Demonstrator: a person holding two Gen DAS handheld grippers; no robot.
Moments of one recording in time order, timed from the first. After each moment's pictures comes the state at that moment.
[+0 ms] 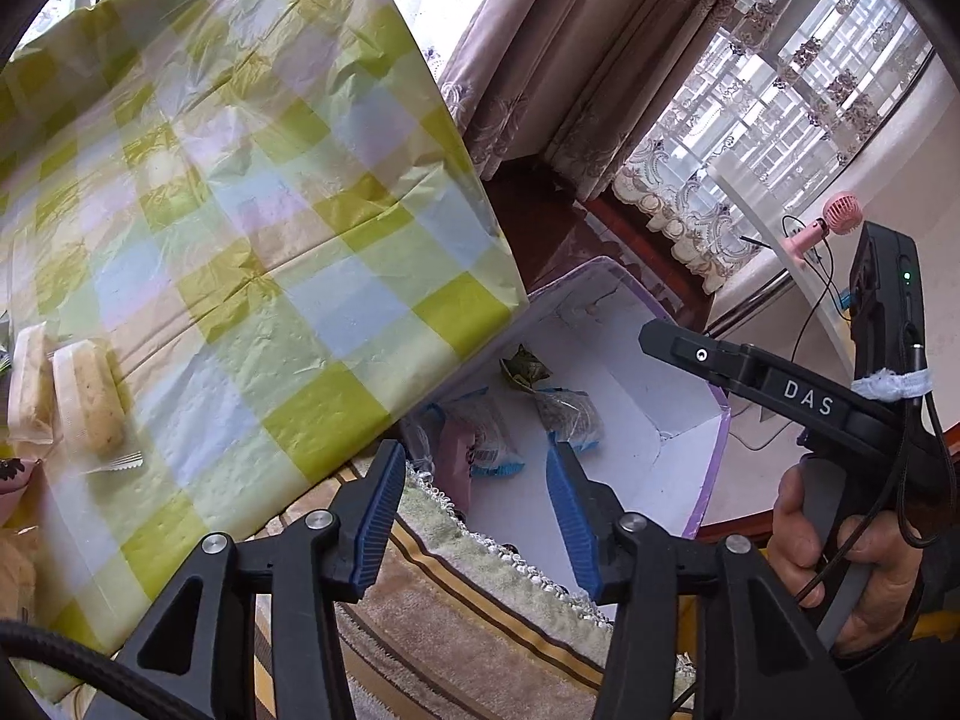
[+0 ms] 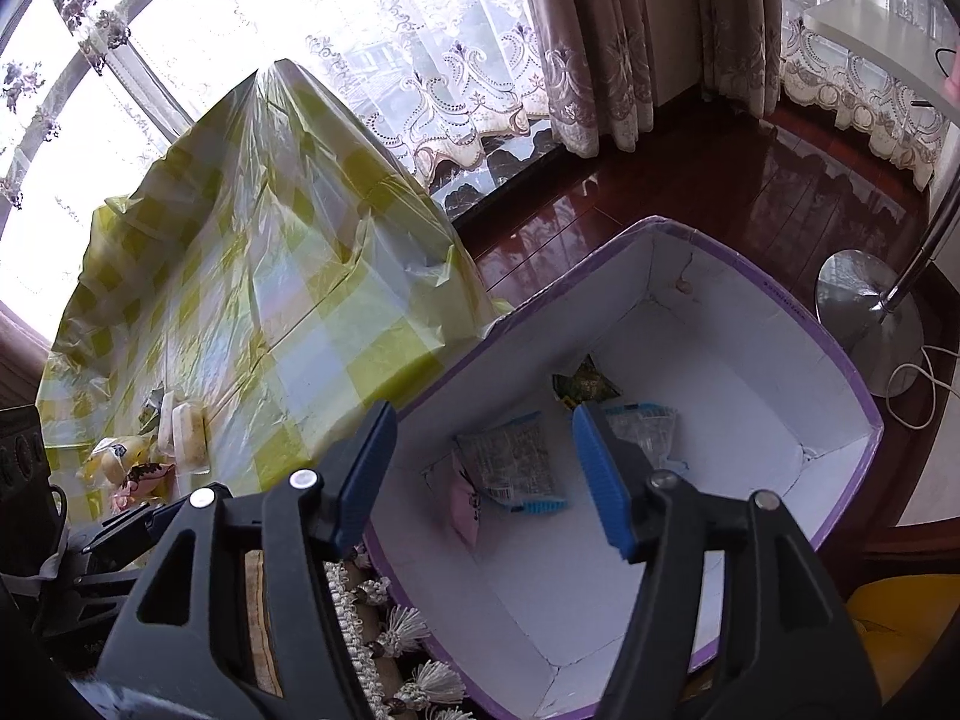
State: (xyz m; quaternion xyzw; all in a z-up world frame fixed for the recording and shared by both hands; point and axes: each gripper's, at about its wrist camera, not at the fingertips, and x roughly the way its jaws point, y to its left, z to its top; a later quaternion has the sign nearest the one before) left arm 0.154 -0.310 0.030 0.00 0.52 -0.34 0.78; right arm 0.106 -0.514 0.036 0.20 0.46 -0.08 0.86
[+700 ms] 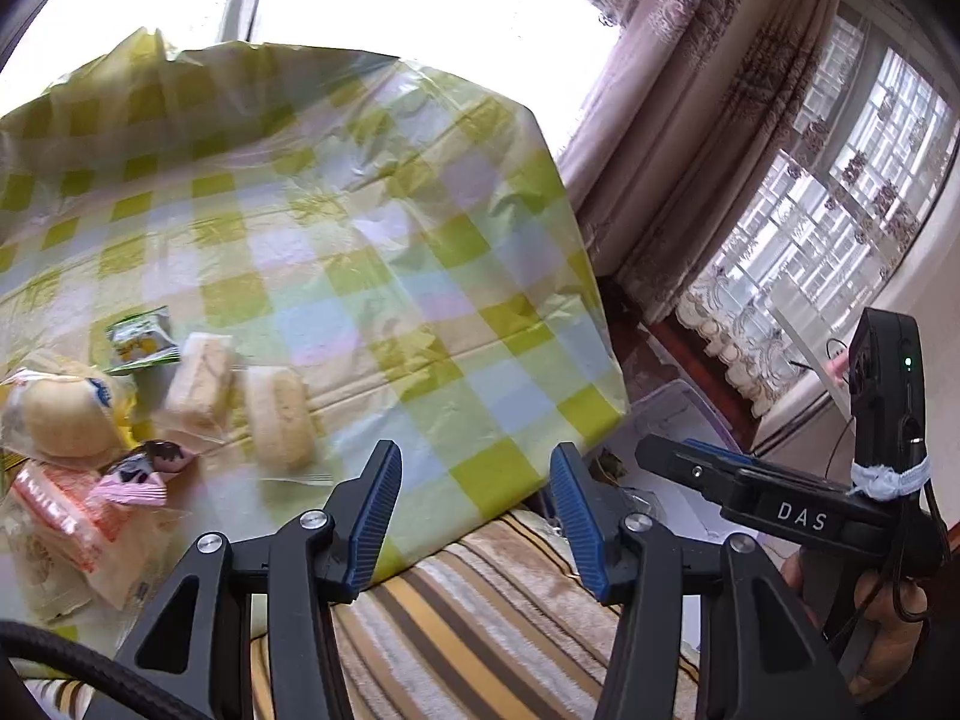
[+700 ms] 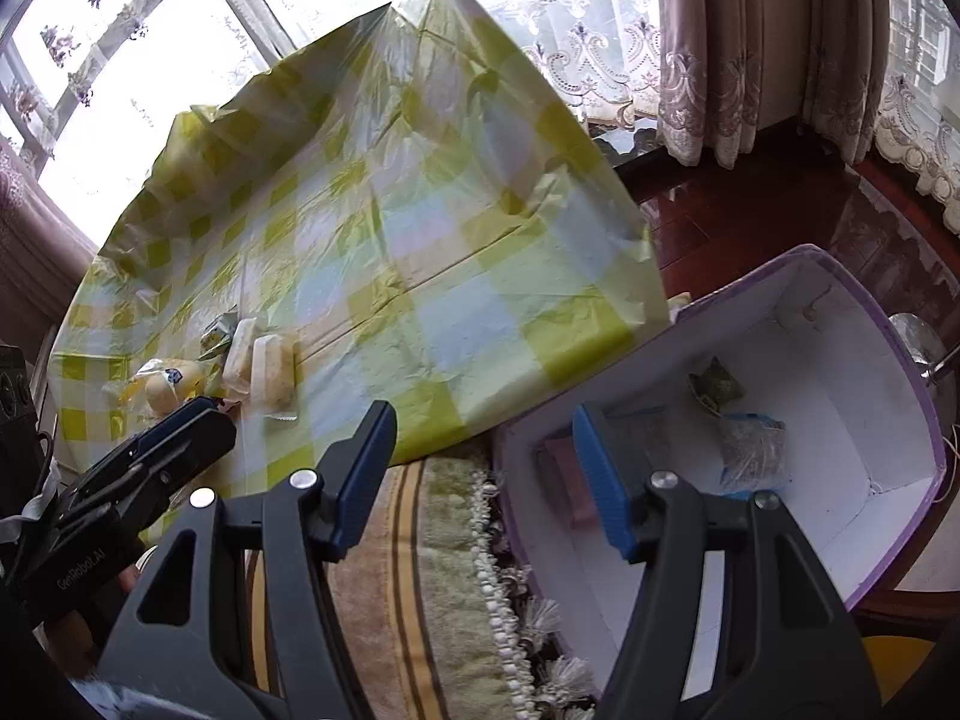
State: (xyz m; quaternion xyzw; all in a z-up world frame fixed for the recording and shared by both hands) left arm 0.157 -0.203 0.054 -0.08 0.43 -0.24 0.87; right arm 0.129 -0.406 0.041 0.13 0.48 0.02 0.87
